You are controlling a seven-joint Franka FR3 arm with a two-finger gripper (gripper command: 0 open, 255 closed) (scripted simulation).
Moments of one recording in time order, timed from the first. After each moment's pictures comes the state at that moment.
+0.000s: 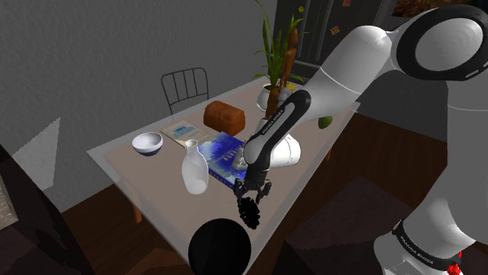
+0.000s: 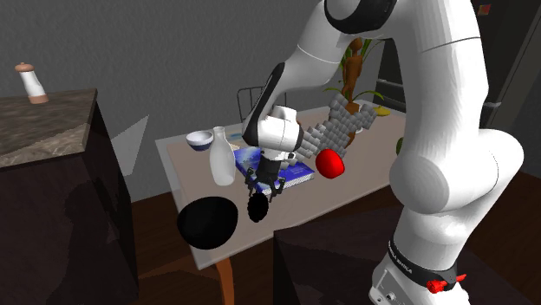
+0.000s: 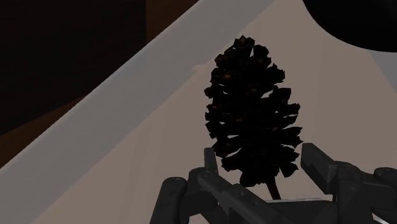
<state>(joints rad) 0.21 0.49 0.22 -2.32 0.61 2.75 0.26</state>
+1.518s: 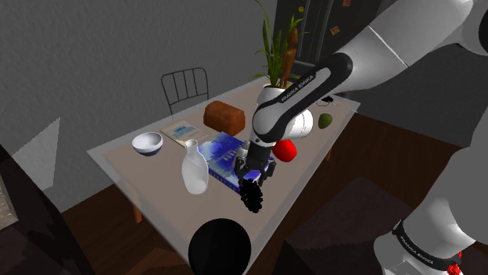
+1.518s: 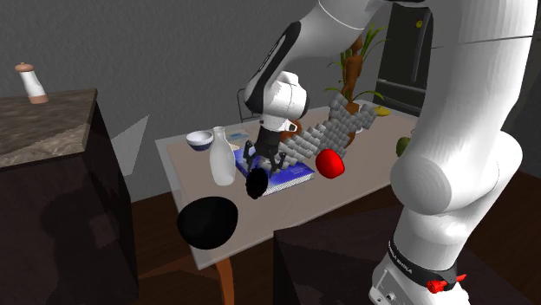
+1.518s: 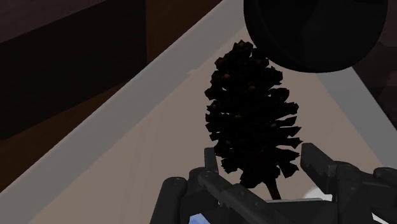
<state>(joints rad) 0.23 0.20 0.18 -2.37 0.51 2.52 0.40</state>
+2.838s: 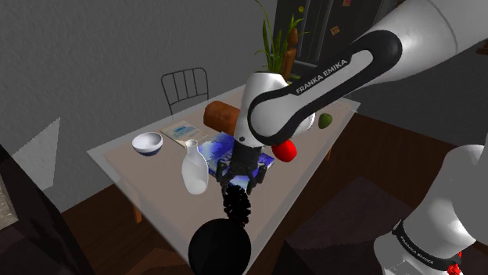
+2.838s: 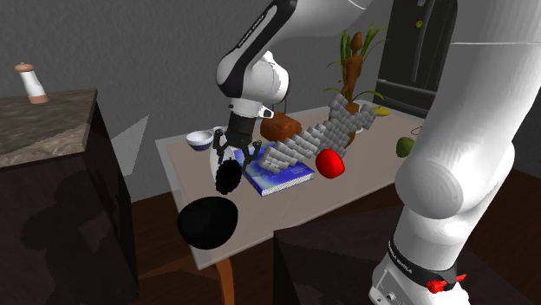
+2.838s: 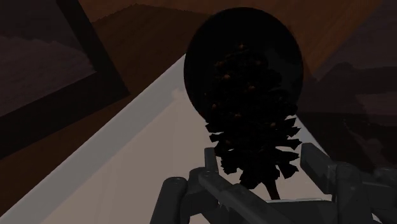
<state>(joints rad) 0.35 0.06 0.27 -2.35 0.47 2.43 0.67</state>
